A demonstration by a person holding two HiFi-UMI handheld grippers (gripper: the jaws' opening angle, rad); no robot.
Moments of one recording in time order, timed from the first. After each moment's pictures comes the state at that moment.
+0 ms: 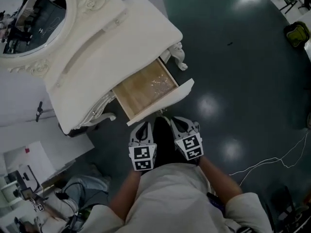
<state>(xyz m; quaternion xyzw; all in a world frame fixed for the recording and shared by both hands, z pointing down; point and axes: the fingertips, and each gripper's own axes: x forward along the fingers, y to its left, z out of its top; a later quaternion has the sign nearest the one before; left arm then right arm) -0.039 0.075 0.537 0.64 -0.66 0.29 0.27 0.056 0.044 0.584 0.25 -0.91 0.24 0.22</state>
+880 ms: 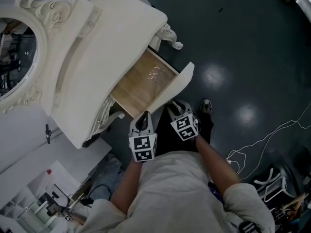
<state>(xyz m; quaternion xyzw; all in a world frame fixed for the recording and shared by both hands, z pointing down) -0.071 0.039 0.585 0.68 -0.57 0.36 0.27 0.010 0.037 0.695 0.30 -0.86 0.29 0.30</state>
